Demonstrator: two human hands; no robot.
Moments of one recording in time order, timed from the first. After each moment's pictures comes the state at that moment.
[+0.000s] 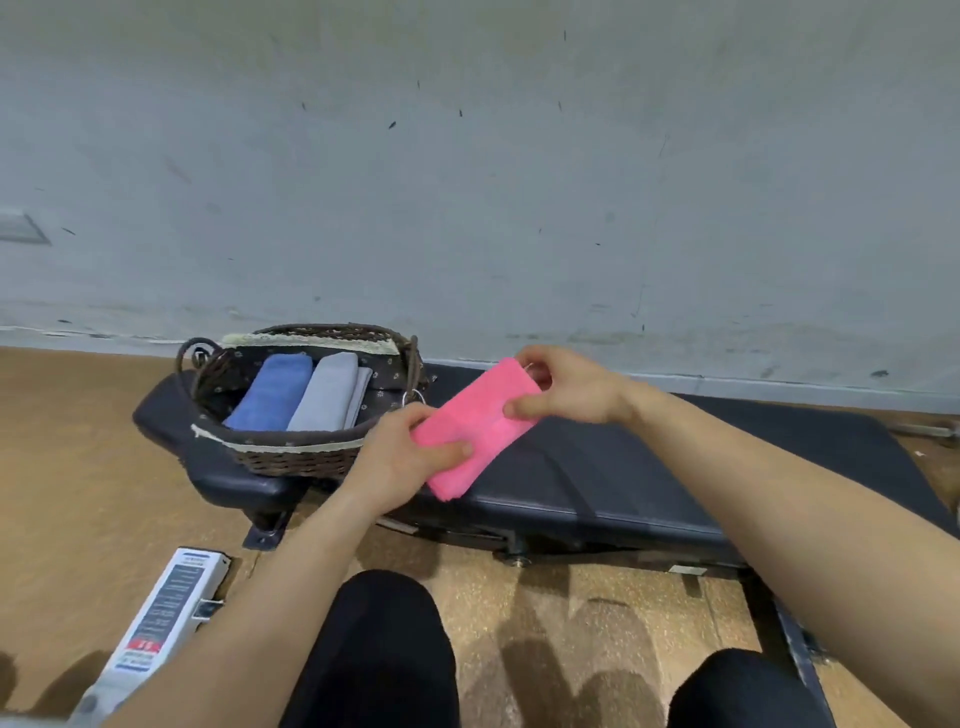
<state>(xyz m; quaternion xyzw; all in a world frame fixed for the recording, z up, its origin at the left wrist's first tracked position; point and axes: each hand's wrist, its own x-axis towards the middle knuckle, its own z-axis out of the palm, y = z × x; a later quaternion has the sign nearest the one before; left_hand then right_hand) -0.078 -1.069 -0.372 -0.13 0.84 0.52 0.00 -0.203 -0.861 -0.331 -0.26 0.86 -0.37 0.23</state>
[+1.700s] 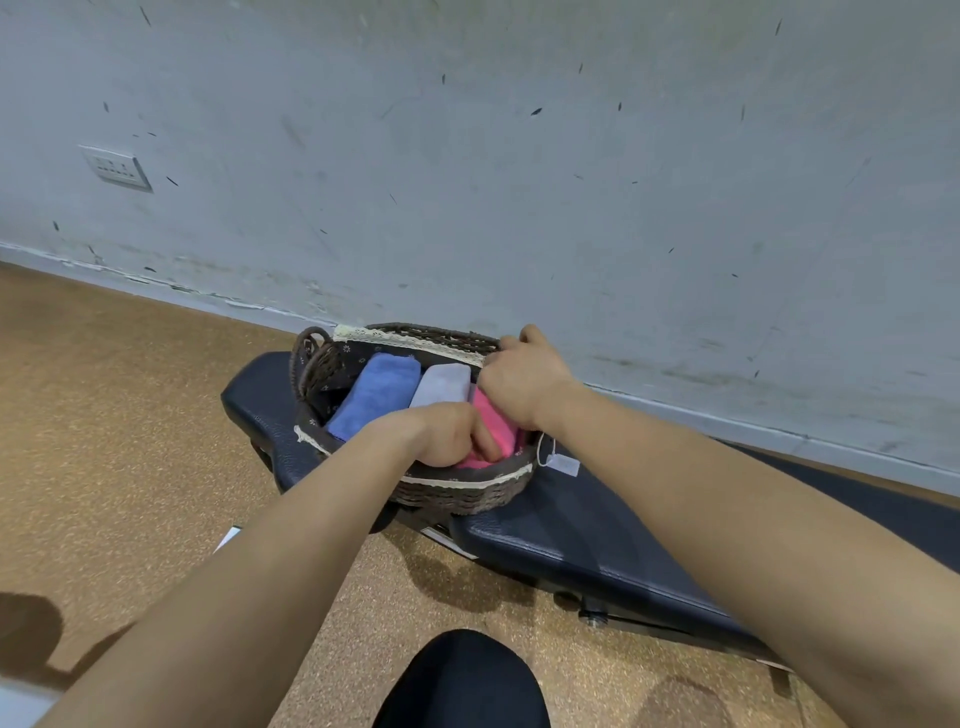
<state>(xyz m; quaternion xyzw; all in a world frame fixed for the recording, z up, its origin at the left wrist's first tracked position) -0.168 -1.219 -0.403 0.03 0.94 0.23 0.25 -0.243 -1.103 -0.372 -0.46 0.85 0.25 -0.05</state>
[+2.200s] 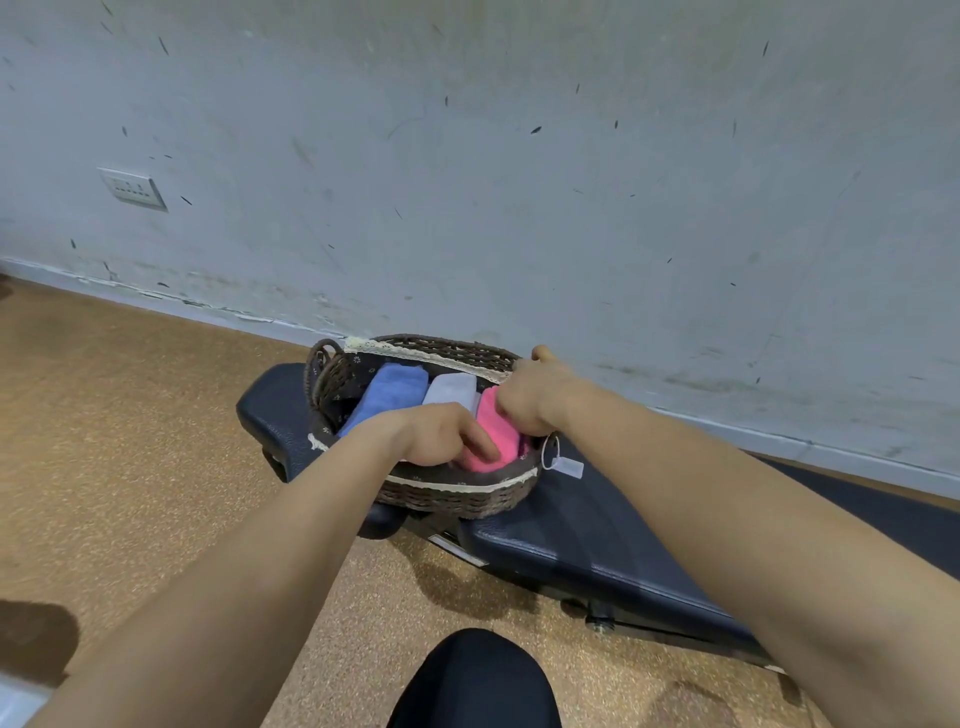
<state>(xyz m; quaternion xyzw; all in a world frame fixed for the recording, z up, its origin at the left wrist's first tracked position) -0.156 -1.237 -0.393 -0.01 0.90 0.33 0.27 -0.249 -1.101 -0.364 -0.45 0.84 0.30 0.08</state>
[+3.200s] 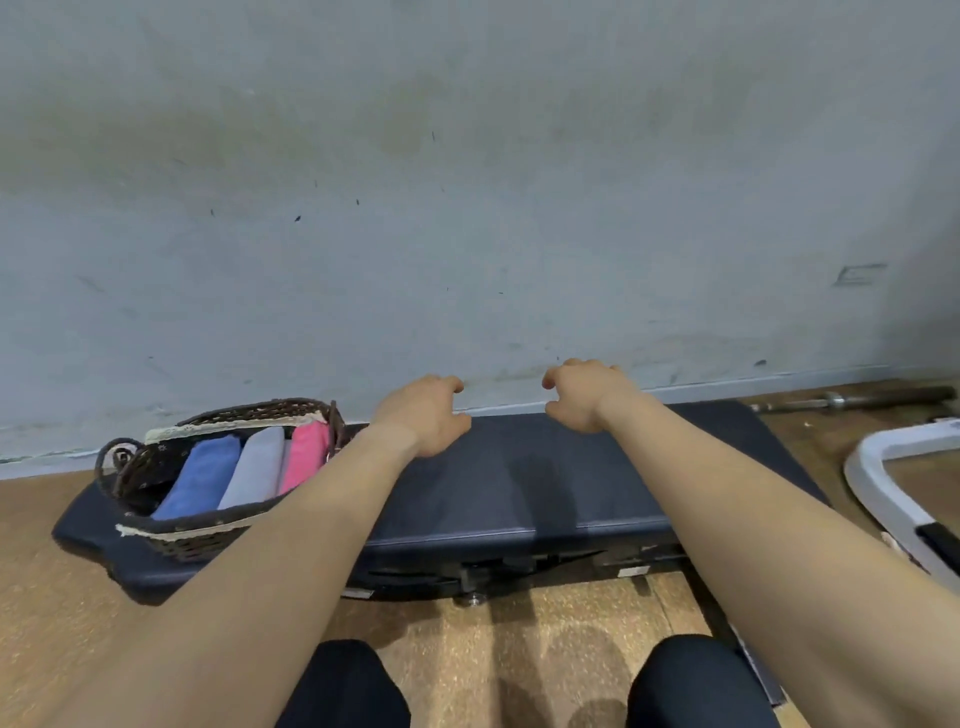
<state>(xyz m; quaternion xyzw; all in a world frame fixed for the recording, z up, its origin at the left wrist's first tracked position) -0.161 -0.968 -0.294 0.06 0.99 0.12 0.06 -0.186 -0.742 -0.280 -0.10 0.99 -0.01 0.10</state>
